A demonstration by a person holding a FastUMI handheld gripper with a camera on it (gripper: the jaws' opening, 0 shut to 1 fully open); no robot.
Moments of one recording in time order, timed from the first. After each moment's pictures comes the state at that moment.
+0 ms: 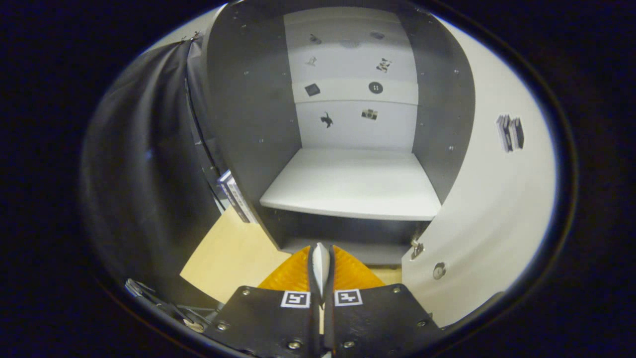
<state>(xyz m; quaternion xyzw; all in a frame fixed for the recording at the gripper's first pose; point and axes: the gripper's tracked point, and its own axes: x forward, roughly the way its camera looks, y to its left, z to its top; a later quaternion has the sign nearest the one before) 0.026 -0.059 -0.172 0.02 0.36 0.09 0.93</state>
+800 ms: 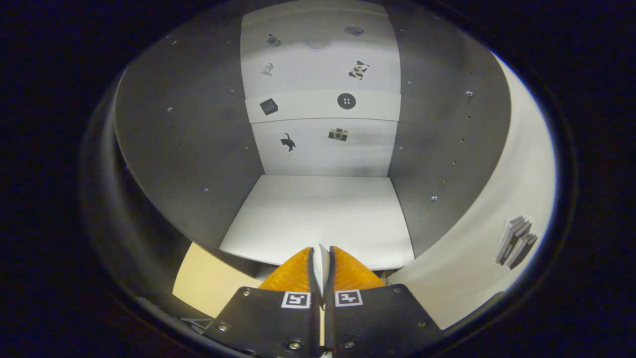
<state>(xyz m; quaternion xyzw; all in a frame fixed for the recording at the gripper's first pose) 0.130 -0.099 -0.158 0.01 0.39 0.02 0.92</state>
